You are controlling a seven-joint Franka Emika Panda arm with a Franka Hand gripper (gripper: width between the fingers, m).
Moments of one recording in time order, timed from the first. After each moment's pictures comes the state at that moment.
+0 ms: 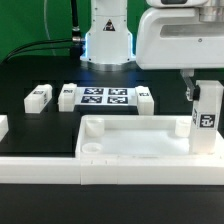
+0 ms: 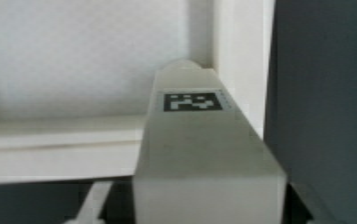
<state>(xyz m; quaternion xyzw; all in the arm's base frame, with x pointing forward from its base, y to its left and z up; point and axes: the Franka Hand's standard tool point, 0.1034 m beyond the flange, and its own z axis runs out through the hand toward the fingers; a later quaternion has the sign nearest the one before) 0.644 0.112 0.110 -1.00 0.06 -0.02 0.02</state>
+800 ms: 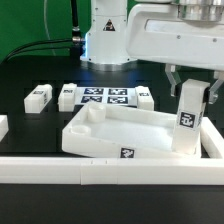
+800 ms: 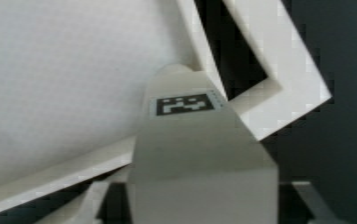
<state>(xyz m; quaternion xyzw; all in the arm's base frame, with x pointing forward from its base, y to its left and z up) 0.644 0.087 0.111 -0.95 0.32 -0.02 0.00</state>
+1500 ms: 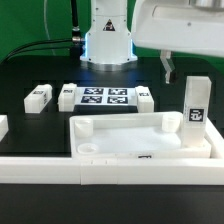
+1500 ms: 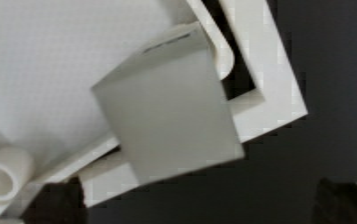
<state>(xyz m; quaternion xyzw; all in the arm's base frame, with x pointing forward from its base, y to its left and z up) 0.637 0.097 0.137 -0.98 0.22 -0.02 -0.01</state>
